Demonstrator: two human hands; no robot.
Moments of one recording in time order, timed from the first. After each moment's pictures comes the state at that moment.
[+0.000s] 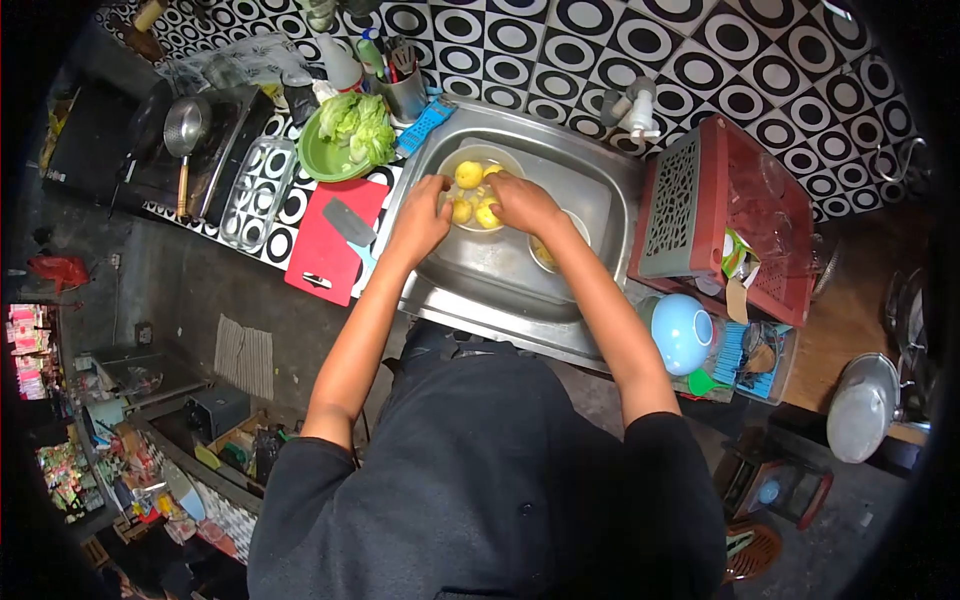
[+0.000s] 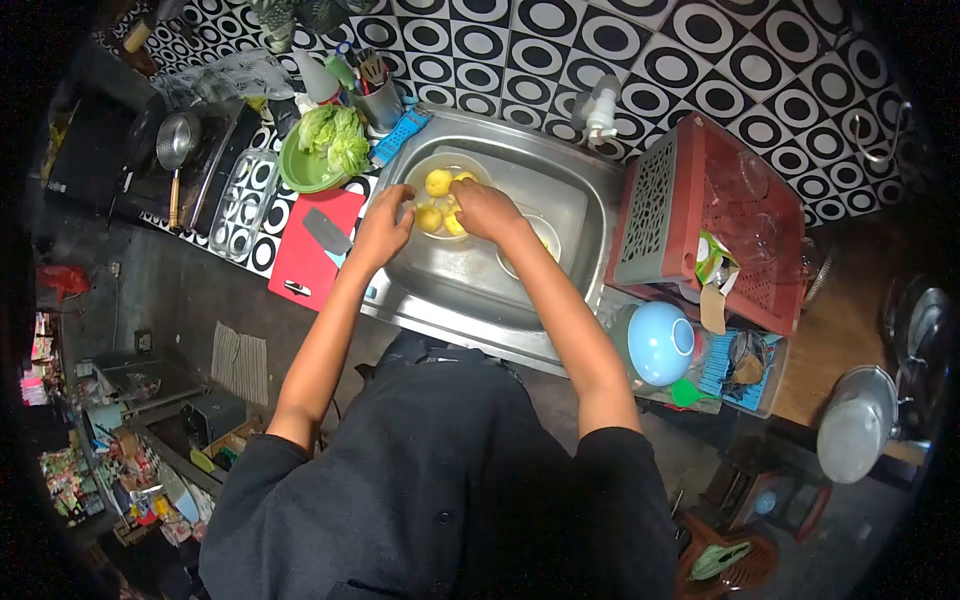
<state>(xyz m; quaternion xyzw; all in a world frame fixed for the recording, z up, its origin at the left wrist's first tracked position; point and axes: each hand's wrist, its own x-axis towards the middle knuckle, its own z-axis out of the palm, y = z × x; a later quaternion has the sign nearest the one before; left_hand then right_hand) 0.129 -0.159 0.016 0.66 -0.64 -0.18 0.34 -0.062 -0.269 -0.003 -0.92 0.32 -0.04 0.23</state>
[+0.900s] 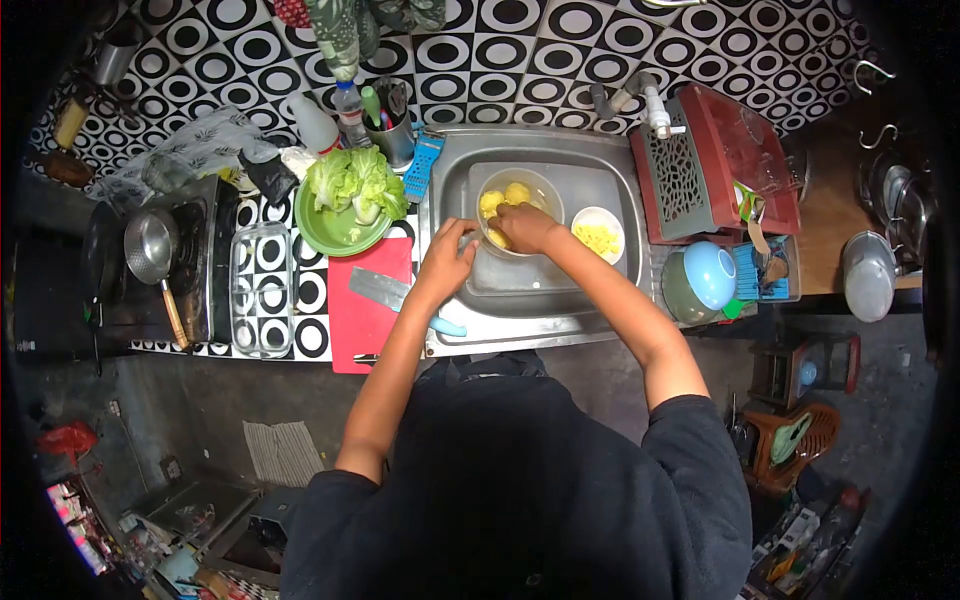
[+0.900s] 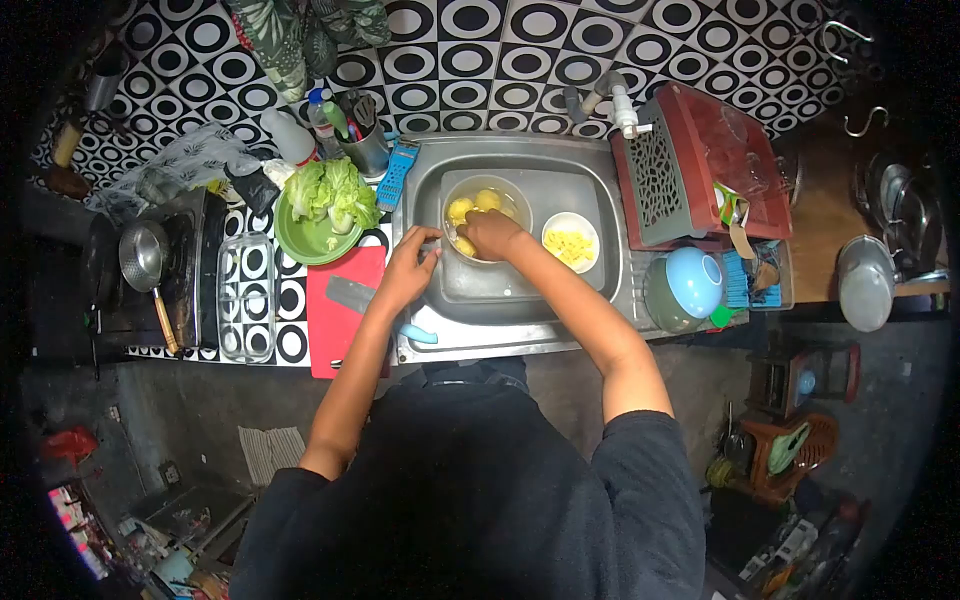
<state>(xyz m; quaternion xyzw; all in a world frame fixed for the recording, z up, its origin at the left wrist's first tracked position) 0.220 -0.178 -0.010 0.51 -0.67 -0.41 0.36 0.010 -0.258 -0.047 -0.92 0.36 0.09 0.11</state>
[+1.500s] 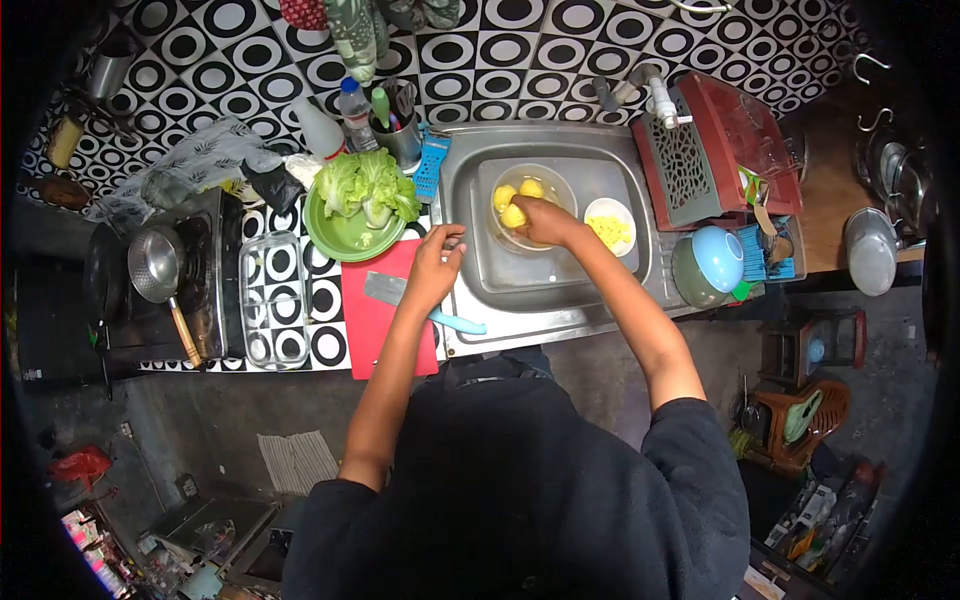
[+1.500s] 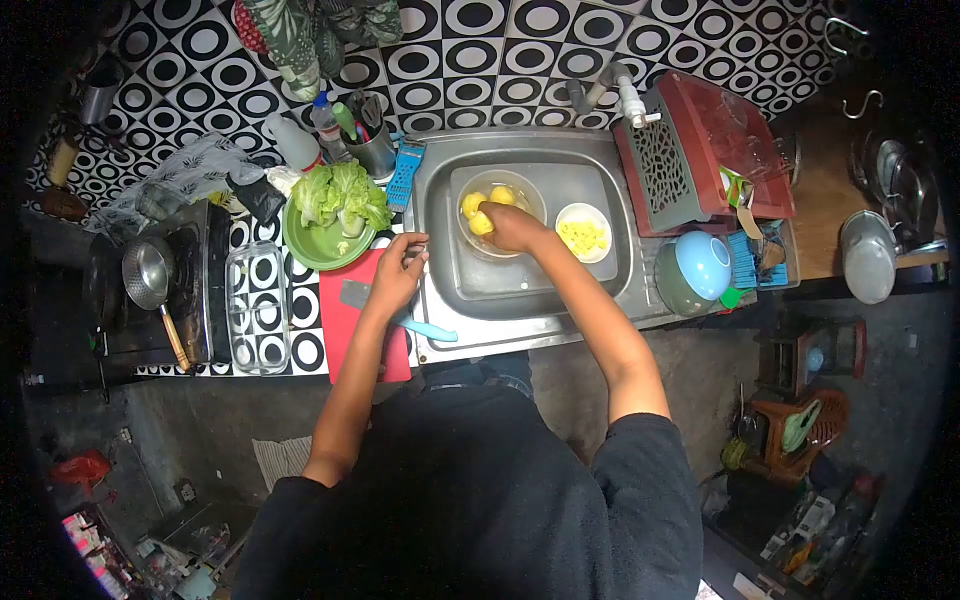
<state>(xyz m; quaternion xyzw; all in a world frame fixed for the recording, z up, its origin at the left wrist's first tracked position) 0.268 -0.174 -0.028 0.51 -0.62 -0.45 0.39 0.007 -0.249 -0.032 -0.81 0.51 -0.04 0.29</state>
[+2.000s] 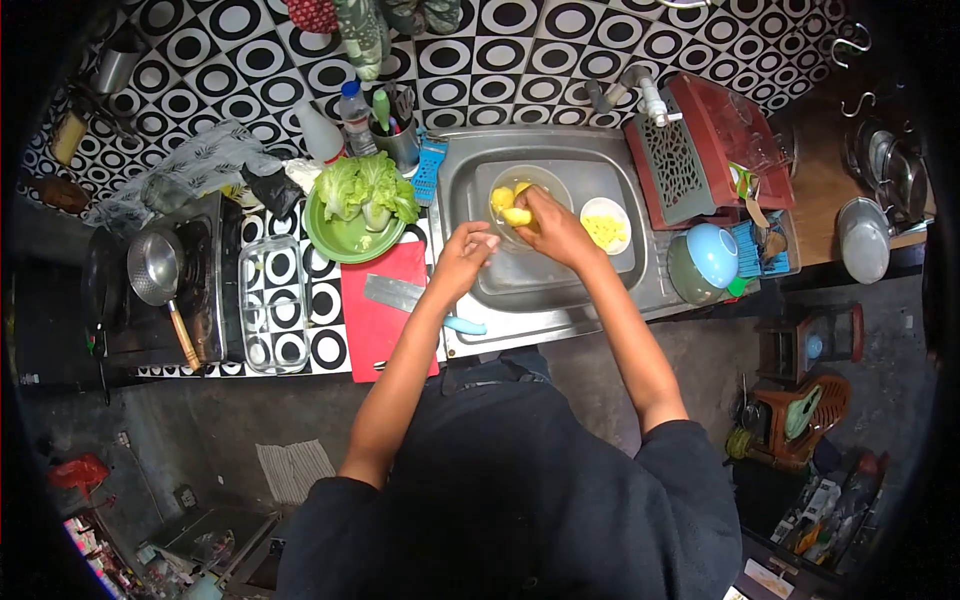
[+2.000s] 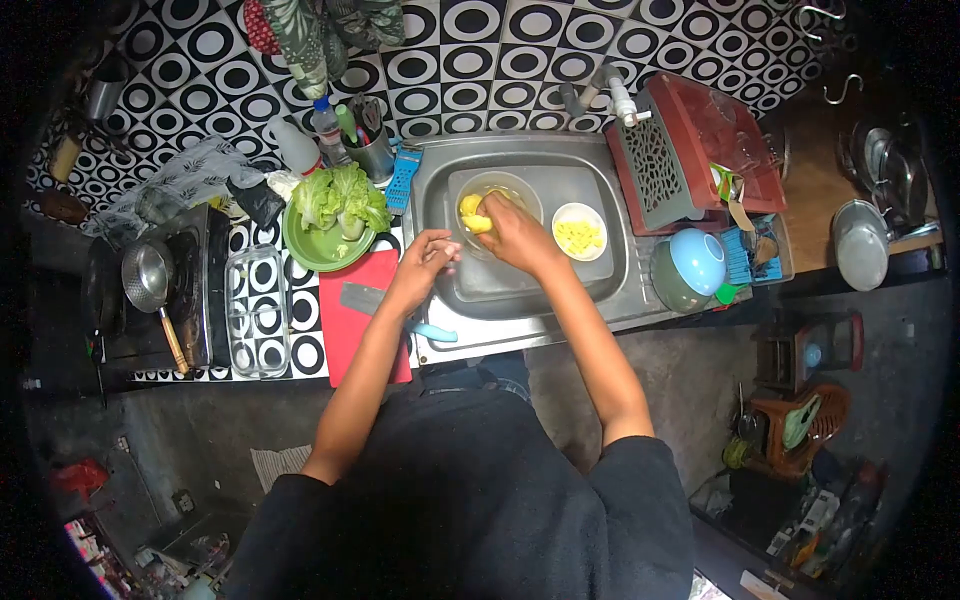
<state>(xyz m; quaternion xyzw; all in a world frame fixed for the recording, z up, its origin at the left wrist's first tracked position) 0.236 -0.172 -0.018 0.42 -0.46 -0.68 0.38 0.022 -0.197 0.035 -0.80 0.50 -0.25 0.21</state>
